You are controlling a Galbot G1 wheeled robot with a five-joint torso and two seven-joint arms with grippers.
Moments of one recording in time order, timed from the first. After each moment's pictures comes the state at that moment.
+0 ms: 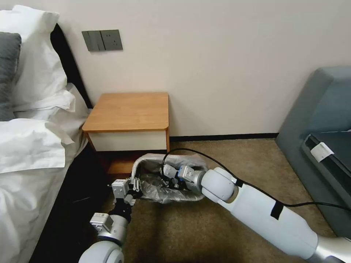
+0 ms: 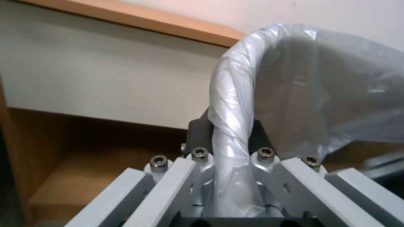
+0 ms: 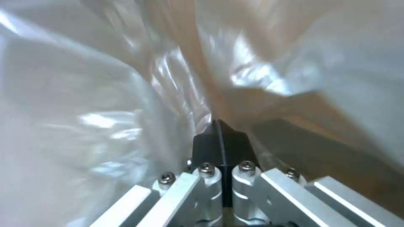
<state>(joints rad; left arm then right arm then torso) 1.66 -1.44 -0.48 -2.15 -0.32 0.01 0.00 -0.66 1.02 -0.38 1.88 0.32 -0.58 -0.30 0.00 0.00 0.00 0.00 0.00</state>
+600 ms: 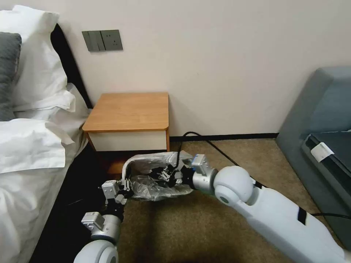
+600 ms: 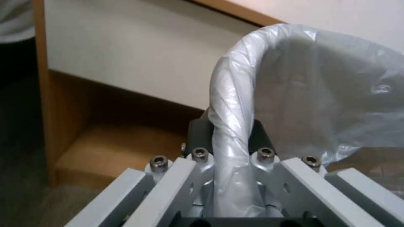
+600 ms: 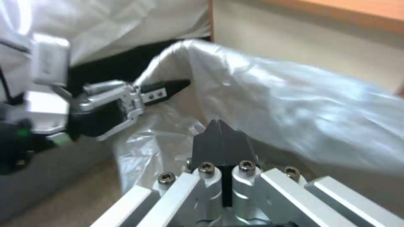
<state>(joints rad) 1.66 -1.45 -0.53 -2.12 -0.44 0.05 -0.04 -0.84 0.95 -0.14 2.13 0.65 -0.65 -0.18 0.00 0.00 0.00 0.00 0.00</state>
